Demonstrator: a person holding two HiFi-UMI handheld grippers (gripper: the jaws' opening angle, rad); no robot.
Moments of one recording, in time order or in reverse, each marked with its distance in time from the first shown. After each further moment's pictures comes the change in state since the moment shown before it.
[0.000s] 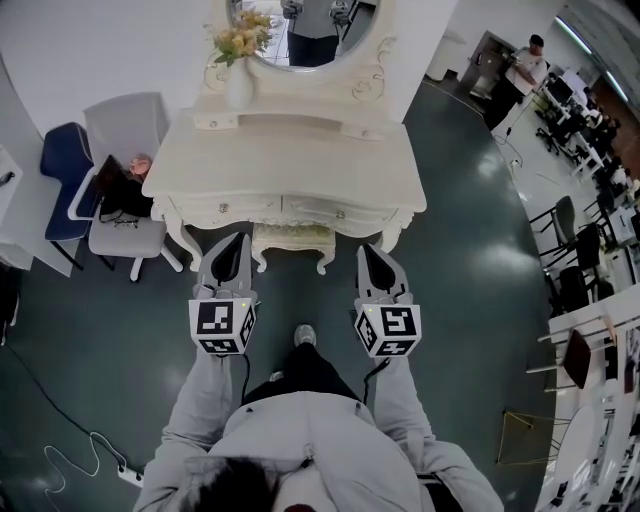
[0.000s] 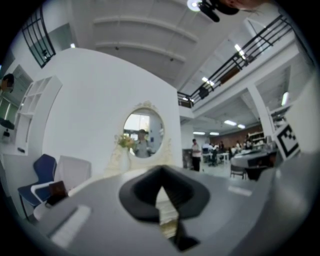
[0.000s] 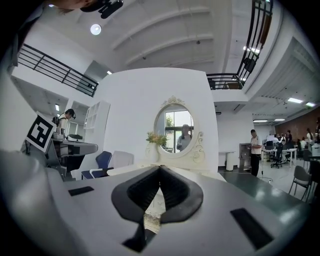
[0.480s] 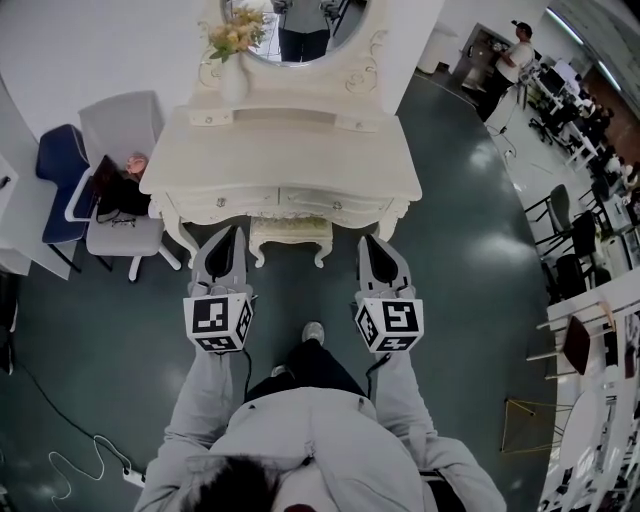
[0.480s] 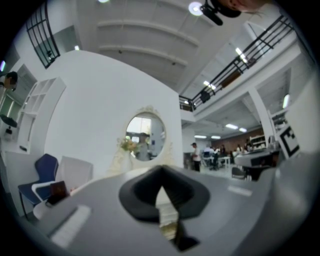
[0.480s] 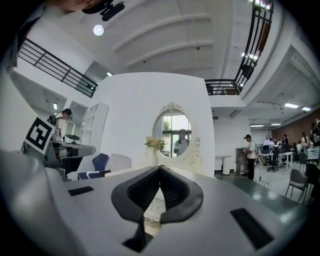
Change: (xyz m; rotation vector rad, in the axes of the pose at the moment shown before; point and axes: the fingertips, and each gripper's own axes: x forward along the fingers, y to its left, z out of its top) left arm -0.019 0.006 0.011 -0.021 -0.038 0.015; right arm -0.020 0.008 0.019 -0.018 -0.041 -0.041
